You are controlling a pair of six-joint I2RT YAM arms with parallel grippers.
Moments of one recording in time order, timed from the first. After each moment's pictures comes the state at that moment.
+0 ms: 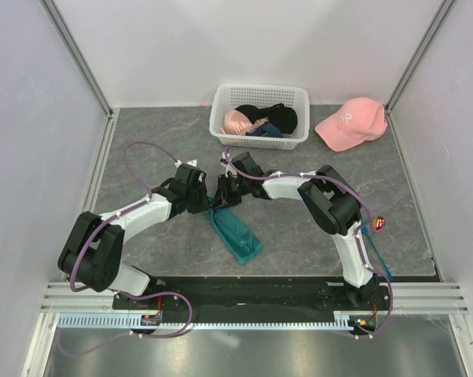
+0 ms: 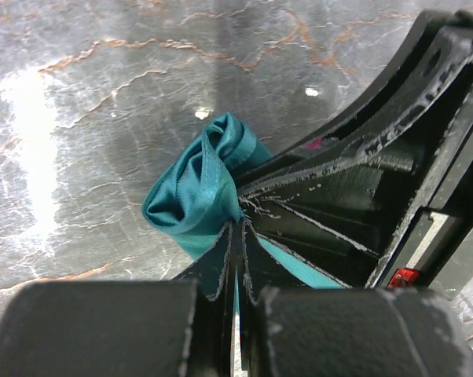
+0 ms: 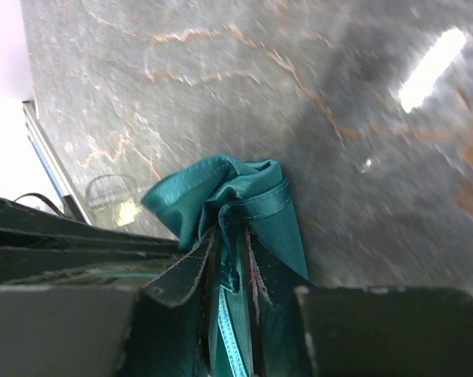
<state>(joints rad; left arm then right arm) -0.47 1.44 0.75 -0.21 0.03 -0.65 0.74 2.16 1.35 0.05 -0.53 0.69</state>
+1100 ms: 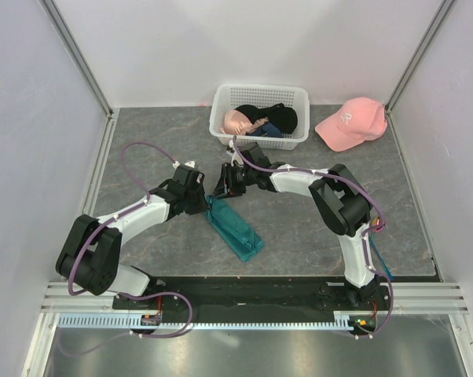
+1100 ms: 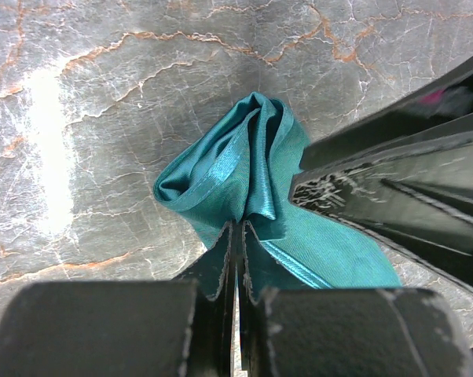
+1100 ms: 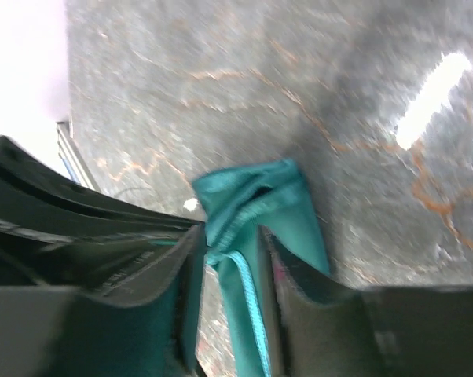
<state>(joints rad) -0.46 1.42 0.73 -0.24 0.00 -0.63 0.68 2.09 1.35 0.02 -0.55 0.70</state>
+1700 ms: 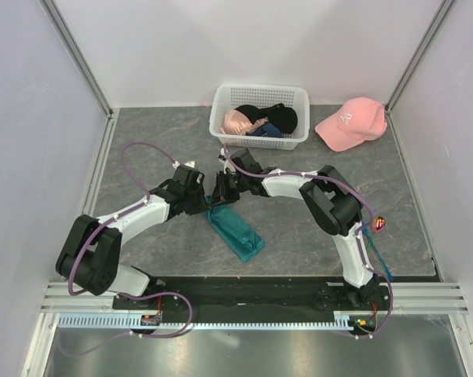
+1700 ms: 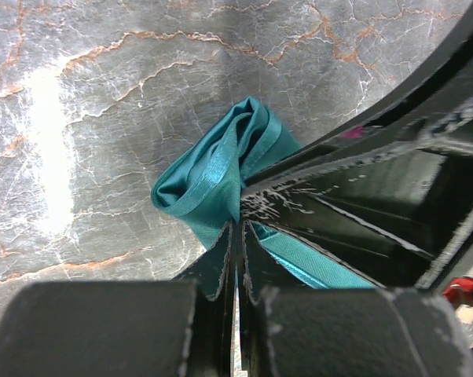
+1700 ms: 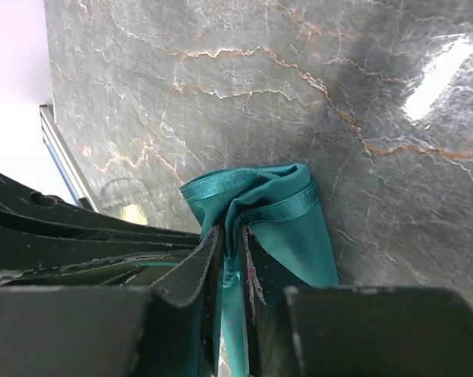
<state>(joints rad) -0.46 1.42 0.73 -0.24 0.00 -0.63 0.74 2.15 1.39 0.02 -0.55 0.70</state>
